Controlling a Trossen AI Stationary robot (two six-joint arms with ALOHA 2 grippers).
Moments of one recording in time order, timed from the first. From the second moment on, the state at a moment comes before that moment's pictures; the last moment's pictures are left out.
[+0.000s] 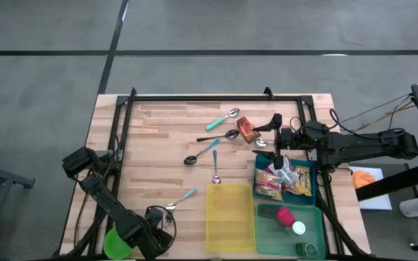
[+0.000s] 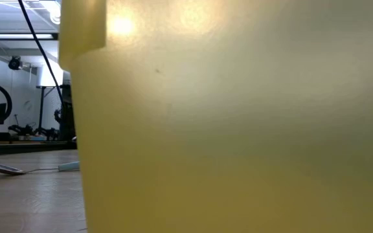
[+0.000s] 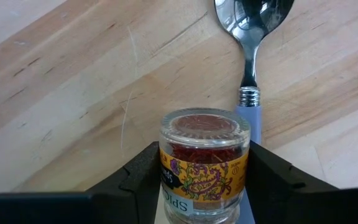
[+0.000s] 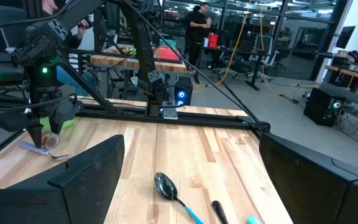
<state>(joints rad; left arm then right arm) -0.89 1.89 1.18 -0.80 0.00 -1.96 -0.07 0.77 0.45 0.29 -0.03 -0.09</state>
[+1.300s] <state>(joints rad) -0.83 1.67 1.17 -0.25 -0.99 -0.92 -0.07 0.77 0.45 0.29 -0.03 -0.09</state>
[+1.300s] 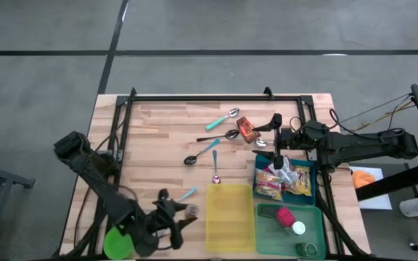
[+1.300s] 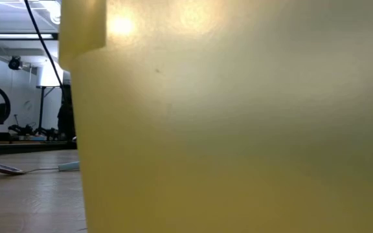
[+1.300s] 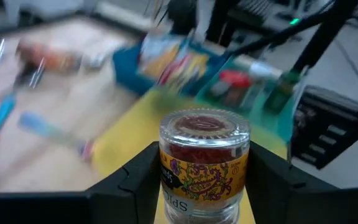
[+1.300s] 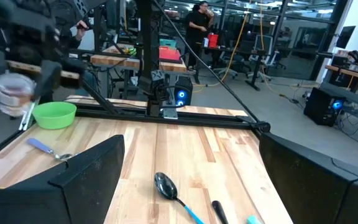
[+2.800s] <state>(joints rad) -0.45 2.35 1.78 0.29 -0.03 -0.10 -0.07 0.77 0.45 0.29 -0.03 -0.09</state>
